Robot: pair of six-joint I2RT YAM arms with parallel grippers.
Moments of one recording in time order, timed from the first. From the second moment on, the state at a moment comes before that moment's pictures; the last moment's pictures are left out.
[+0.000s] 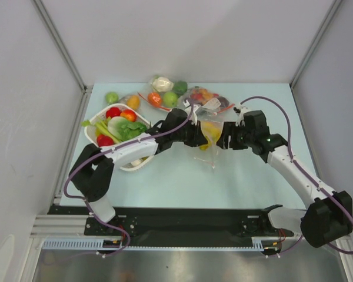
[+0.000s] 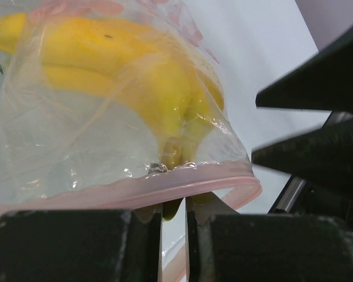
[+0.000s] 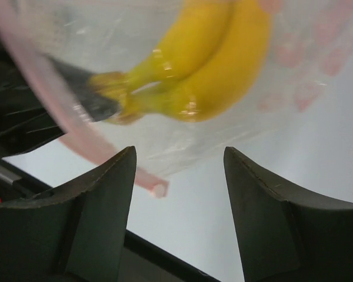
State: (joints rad) left arm -0.75 1.71 1.18 -0.01 0.29 -0.44; right arm 0.33 1.21 0.95 -0.46 -0.21 0.32
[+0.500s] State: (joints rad) left arm -0.75 1.74 1.23 -0.03 0.26 -0.50; right arm 0.50 1.23 1.00 -0.45 -0.20 0.32
